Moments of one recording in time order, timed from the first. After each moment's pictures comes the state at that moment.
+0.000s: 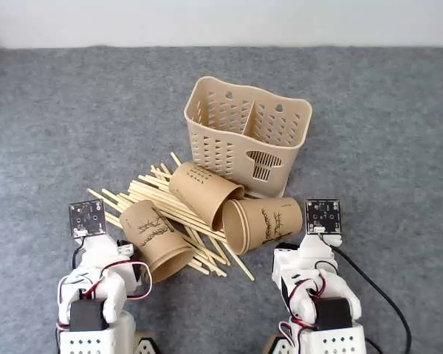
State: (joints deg) left arm -6.9 -103.4 96.8 72.0 16.7; right arm -9.2 -103.1 95.5 68.3 -8.2
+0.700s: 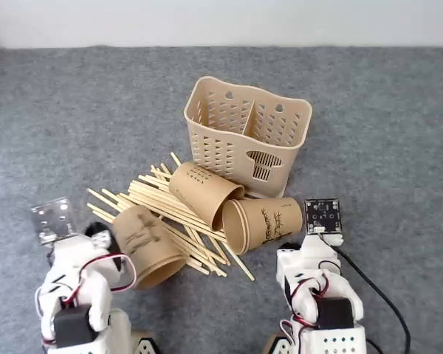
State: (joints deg) left arm -16.5 -103.4 84.3 71.9 16.7; right arm -5.7 -103.1 94.6 68.3 0.1
